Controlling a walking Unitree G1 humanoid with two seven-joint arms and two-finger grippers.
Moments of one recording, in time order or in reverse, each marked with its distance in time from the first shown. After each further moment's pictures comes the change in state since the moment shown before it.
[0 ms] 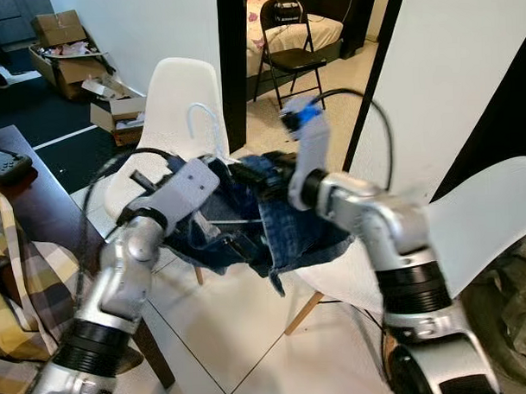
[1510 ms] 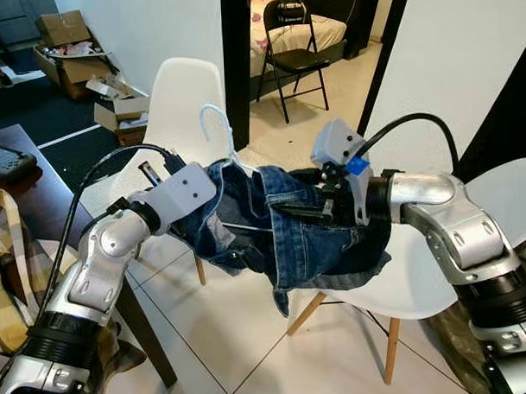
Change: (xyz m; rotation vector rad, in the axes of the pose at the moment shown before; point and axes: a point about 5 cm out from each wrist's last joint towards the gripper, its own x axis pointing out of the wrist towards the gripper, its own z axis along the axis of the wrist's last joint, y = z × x) left arm -0.004 -0.009 0.005 0.038 -0.216 -0.311; right arm -0.042 -0.009 -0.009 -0.634 0.279 0.350
